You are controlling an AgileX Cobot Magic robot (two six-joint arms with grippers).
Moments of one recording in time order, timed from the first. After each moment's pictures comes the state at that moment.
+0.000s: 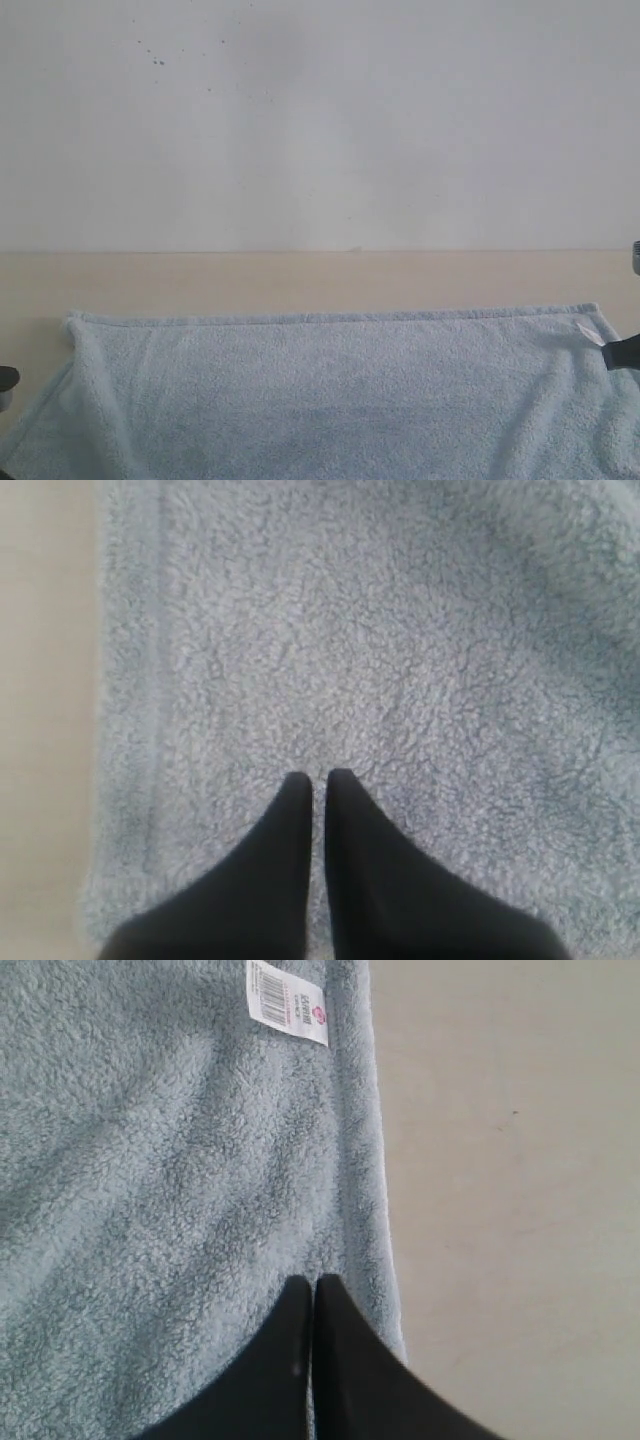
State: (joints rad) left arm -0.21 1.52 -0.48 0.35 0.27 -0.41; right arm -0.03 1.58 -0.80 -0.36 0.29 0.26
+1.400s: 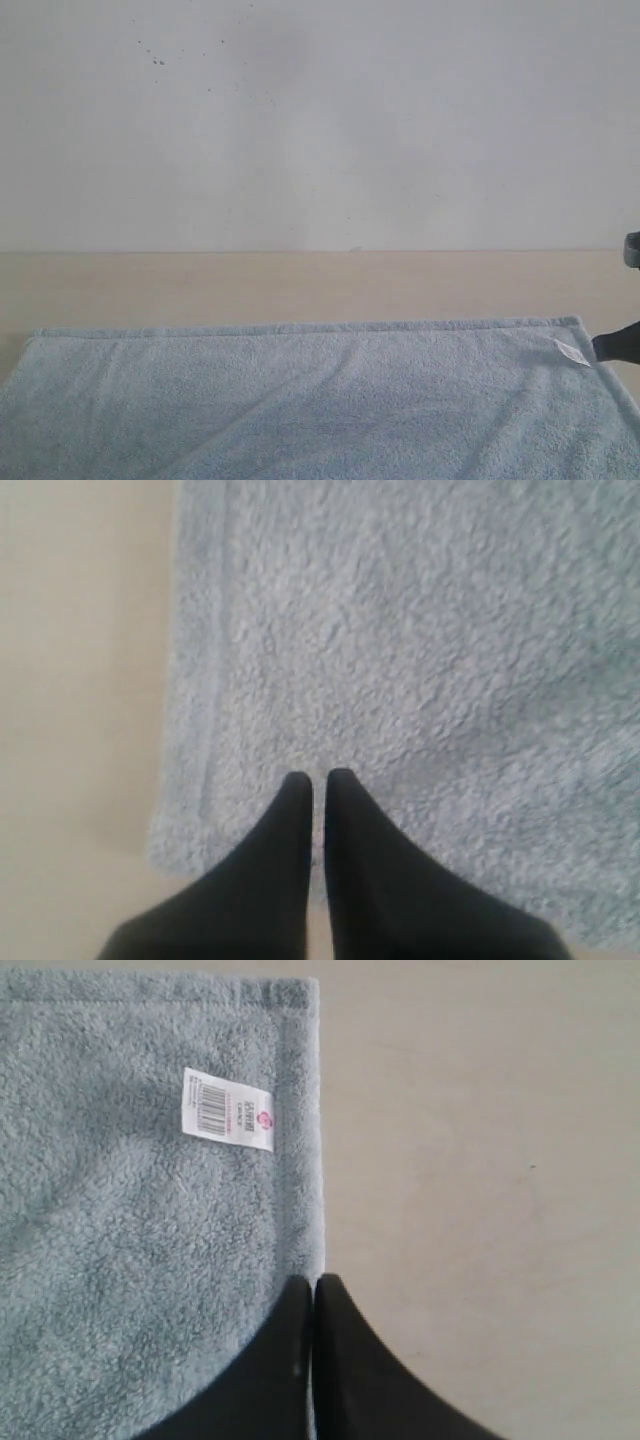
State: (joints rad) left arm -0.21 1.42 -0.48 0.54 0.60 -0.65; right arm -0.03 1.60 -0.80 -0.32 0.22 0.20
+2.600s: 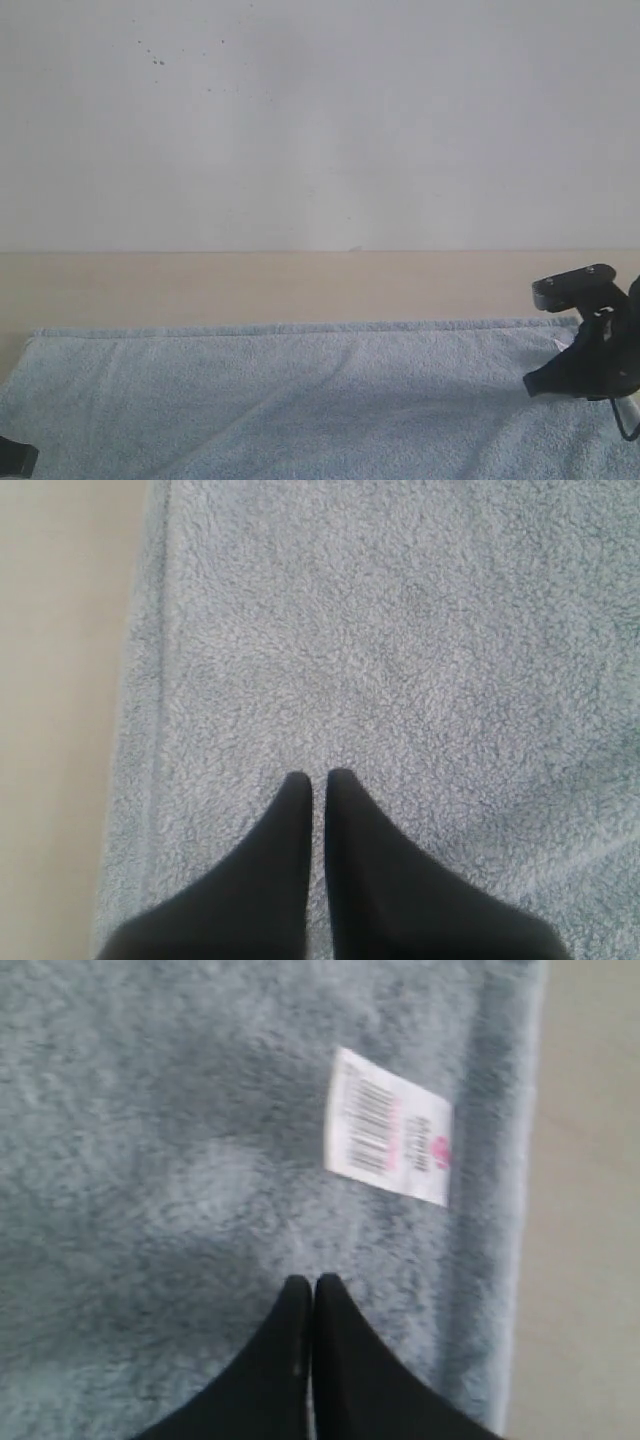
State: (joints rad) left arm -0.21 1.40 -0.54 0.54 0.43 -0.65; right arm 0.07 1.93 -0.97 -0.28 0.20 0.06
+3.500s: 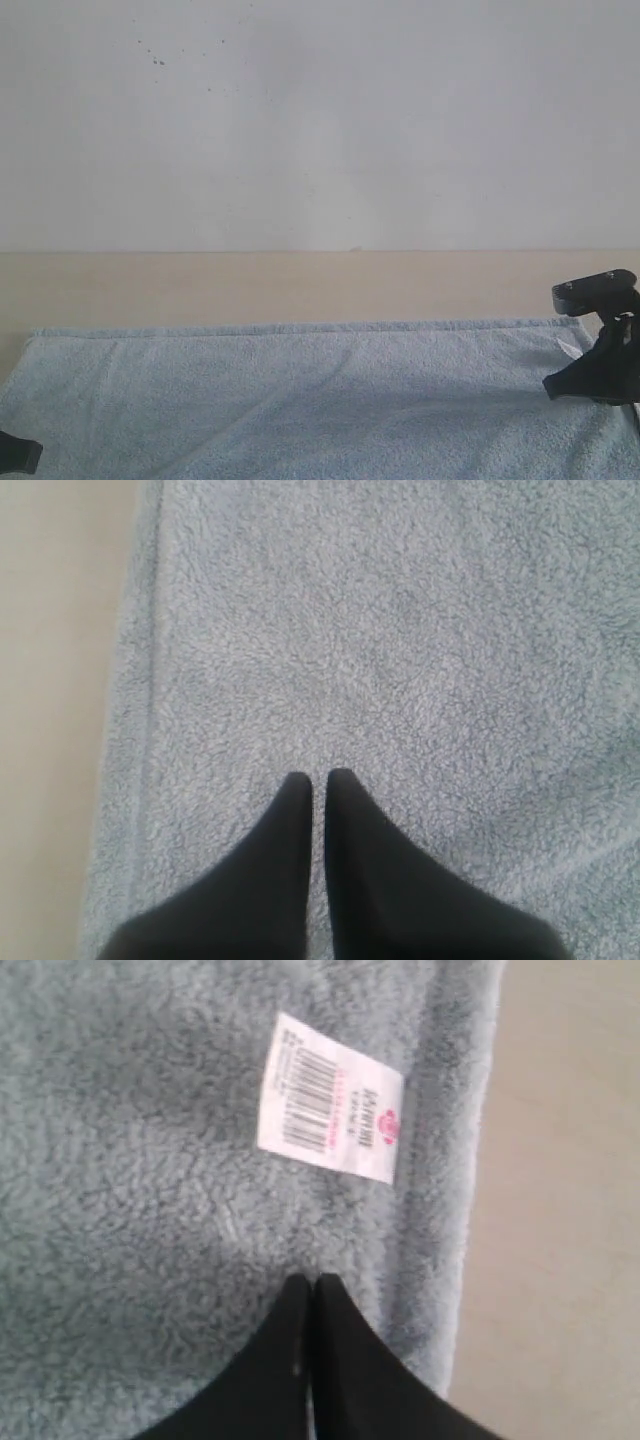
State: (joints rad) left arm -0.21 1.40 -0.54 0.52 0.41 -0.65; right arm 0.01 1.95 -0.98 -0.29 0.19 0.05
